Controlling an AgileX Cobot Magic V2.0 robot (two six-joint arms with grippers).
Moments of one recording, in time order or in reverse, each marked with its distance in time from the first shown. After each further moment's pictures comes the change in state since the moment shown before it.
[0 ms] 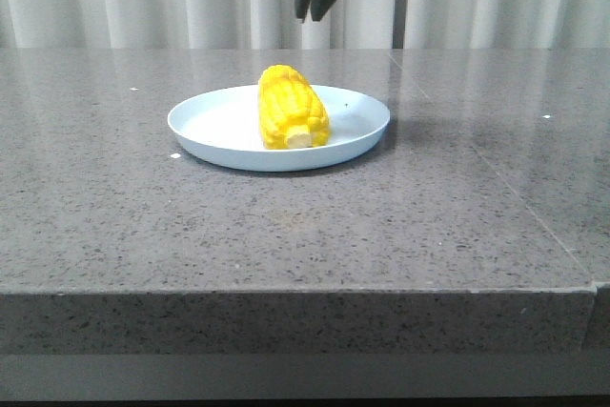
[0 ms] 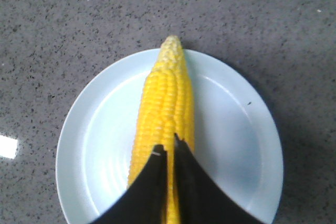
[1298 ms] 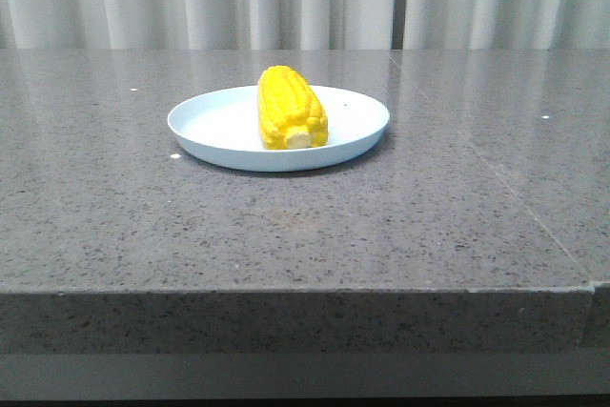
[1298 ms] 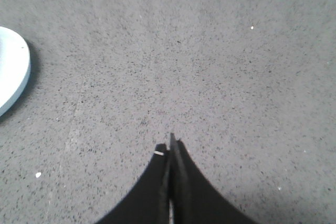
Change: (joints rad) left arm 0.000 0.000 0.000 0.000 0.000 0.000; right arm -0.487 -1.181 1.060 -0.007 -0.261 -0.329
